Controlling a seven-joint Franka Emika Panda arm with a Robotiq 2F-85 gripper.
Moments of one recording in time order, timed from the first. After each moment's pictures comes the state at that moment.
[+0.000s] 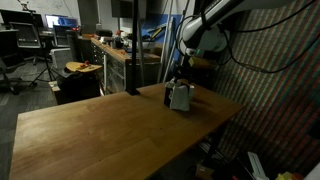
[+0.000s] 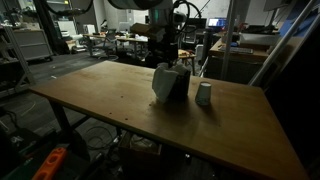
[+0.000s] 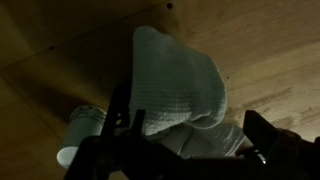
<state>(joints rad) -0.18 0.07 -0.09 -2.19 0.09 2.46 -0.01</state>
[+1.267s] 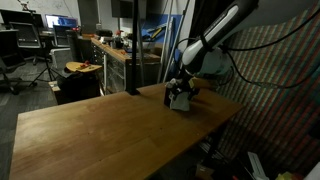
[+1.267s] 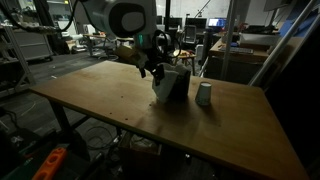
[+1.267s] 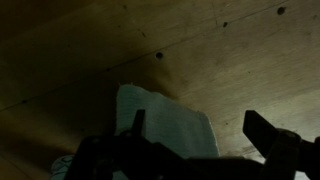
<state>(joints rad) -0.12 0.06 -0.09 -2.44 0.14 2.71 -0.03</state>
